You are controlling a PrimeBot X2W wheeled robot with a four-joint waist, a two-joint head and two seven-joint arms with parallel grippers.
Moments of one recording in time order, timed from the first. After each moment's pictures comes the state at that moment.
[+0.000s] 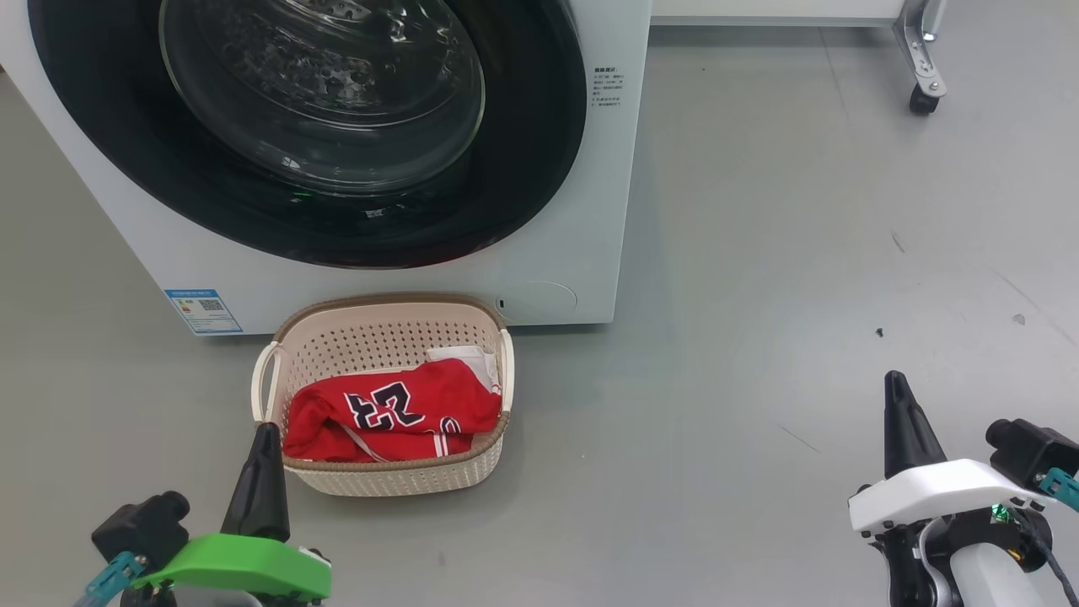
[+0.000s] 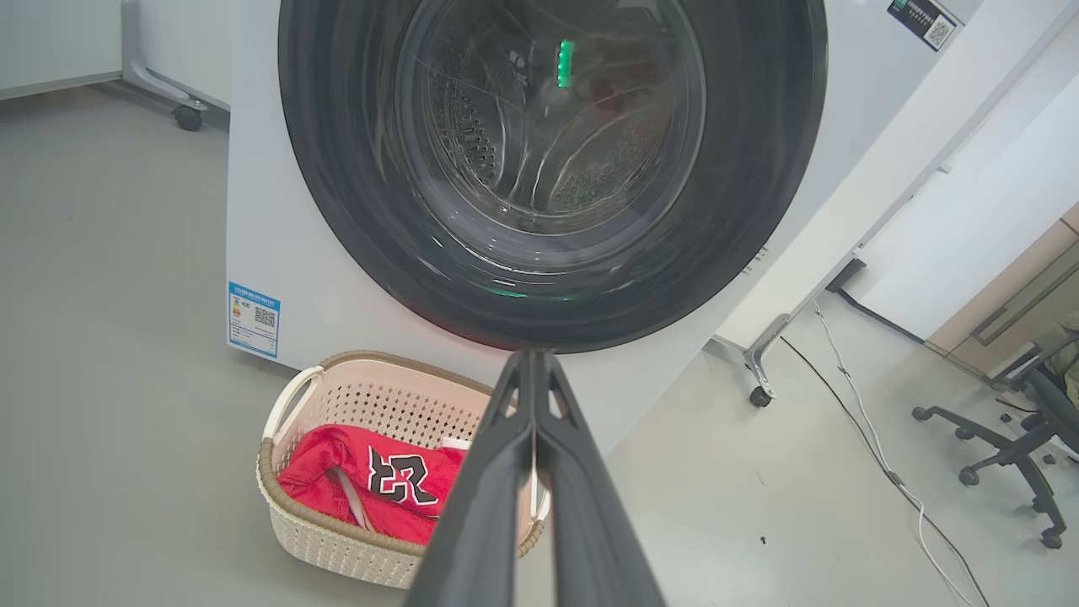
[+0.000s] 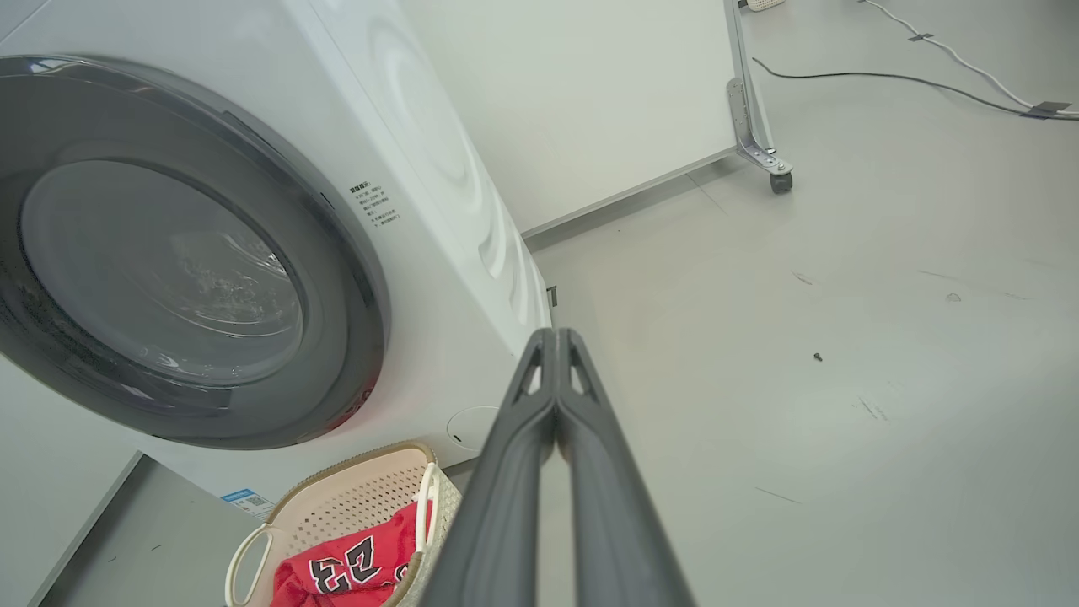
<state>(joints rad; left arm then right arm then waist) -0.02 0.03 -0.13 0.22 -0.67 -0.08 -0.20 -0.05 -0.08 0.06 0.27 0.62 0.10 -0.18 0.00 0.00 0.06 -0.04</state>
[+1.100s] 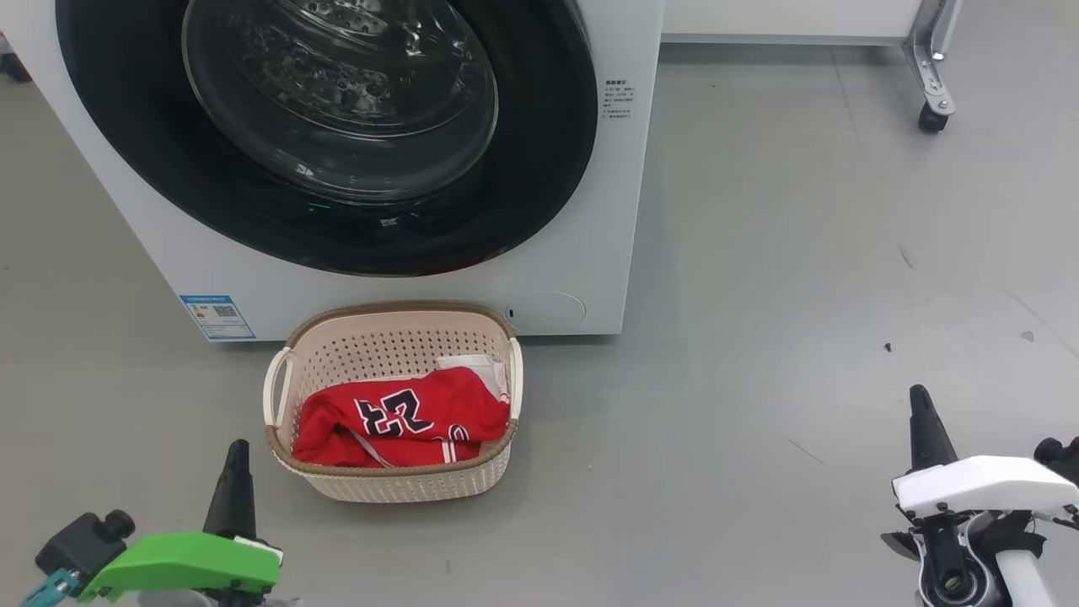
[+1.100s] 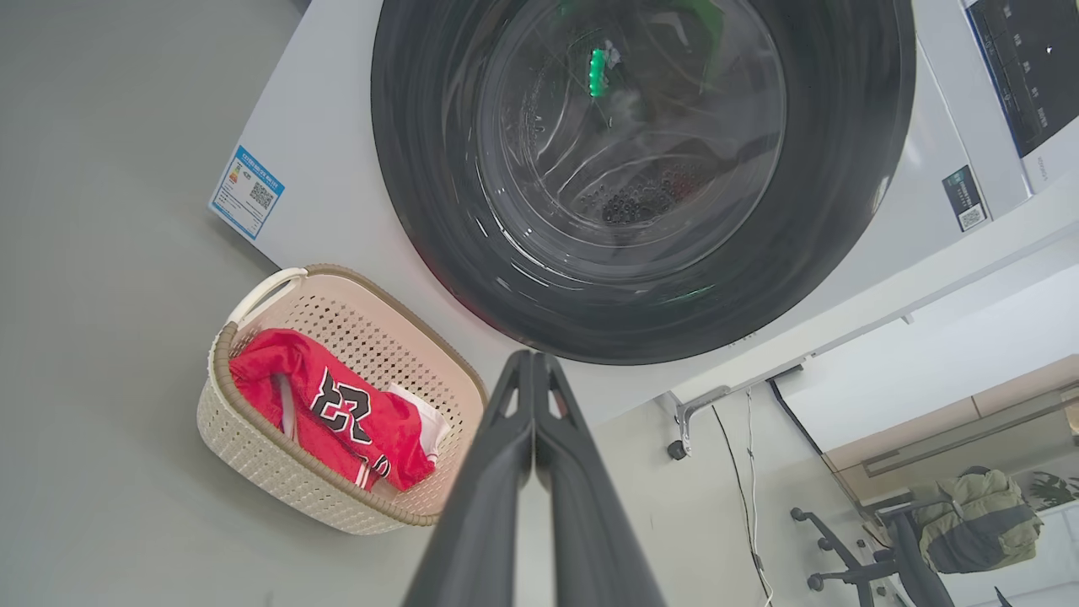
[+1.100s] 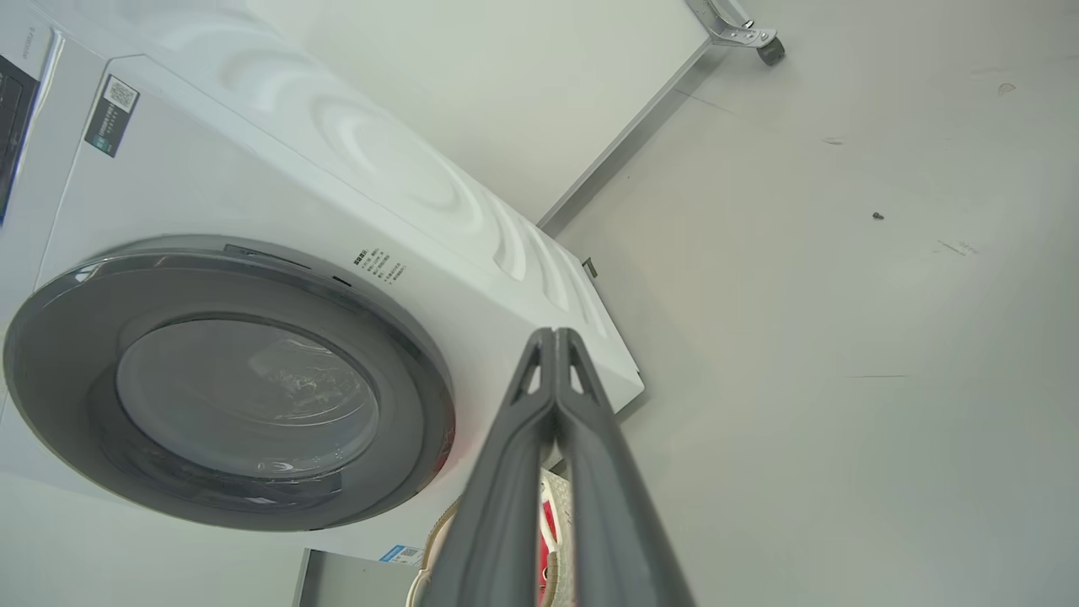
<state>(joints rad) -0.02 0.04 -0.06 0.24 -1.08 -0.10 -0.08 -0.06 -0.06 -0.02 0.28 1.02 0.11 -0.06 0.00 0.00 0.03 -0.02</state>
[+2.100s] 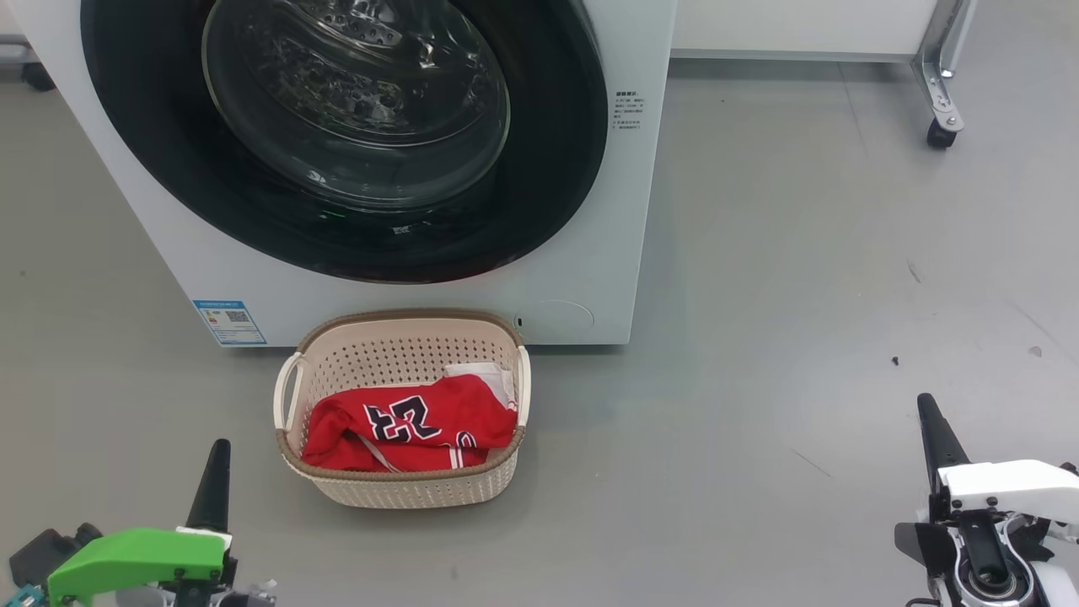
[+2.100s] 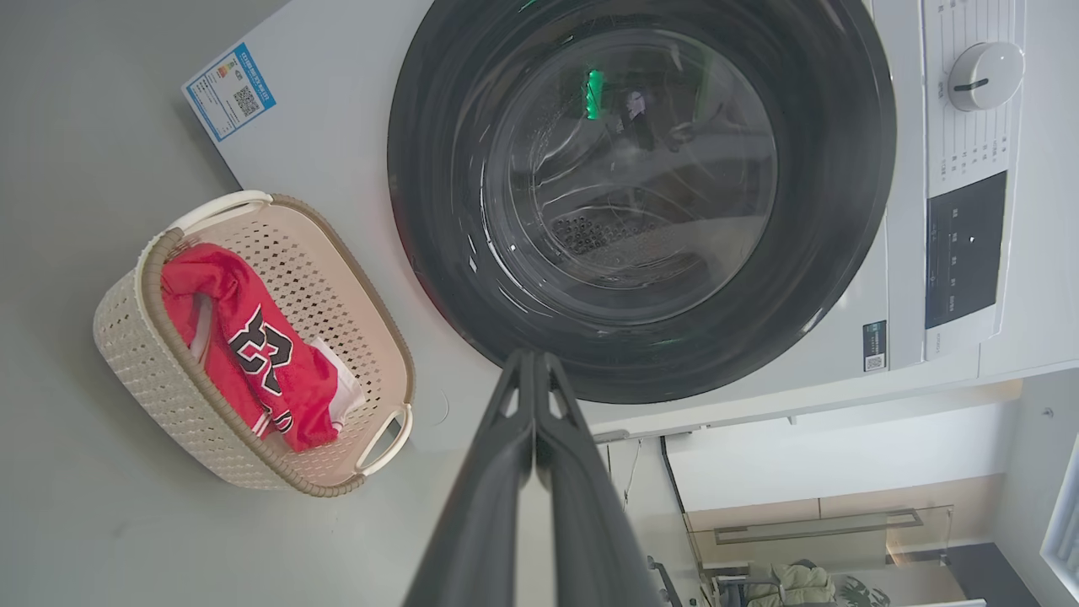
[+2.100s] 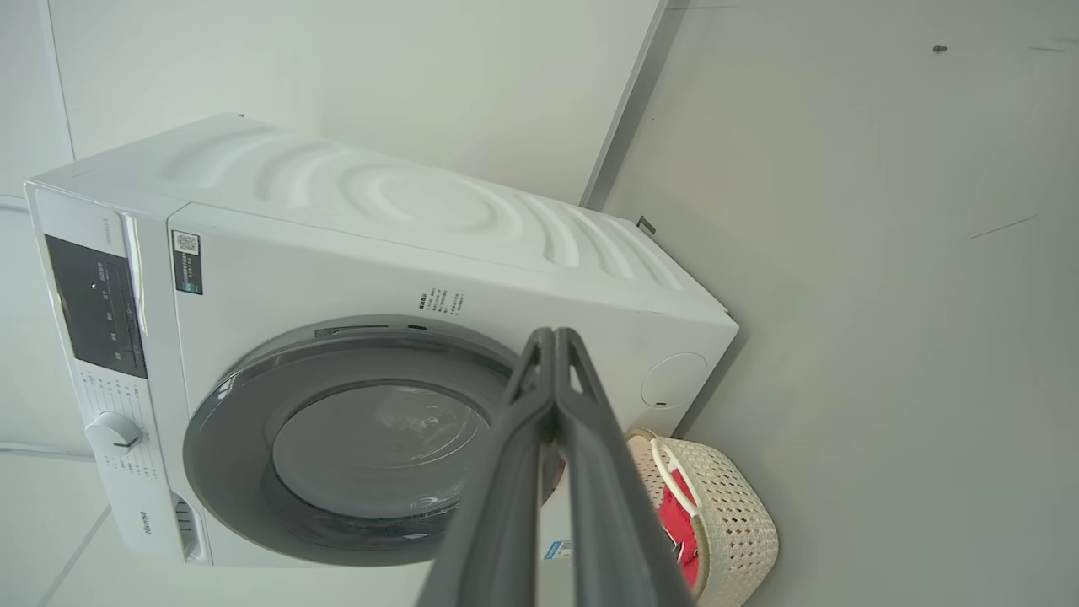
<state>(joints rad) -0.04 0.05 0.00 0.26 -1.42 -0.11 0.02 -0.06 -0.05 -0.09 0.28 1.38 0.11 0.05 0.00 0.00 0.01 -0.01</state>
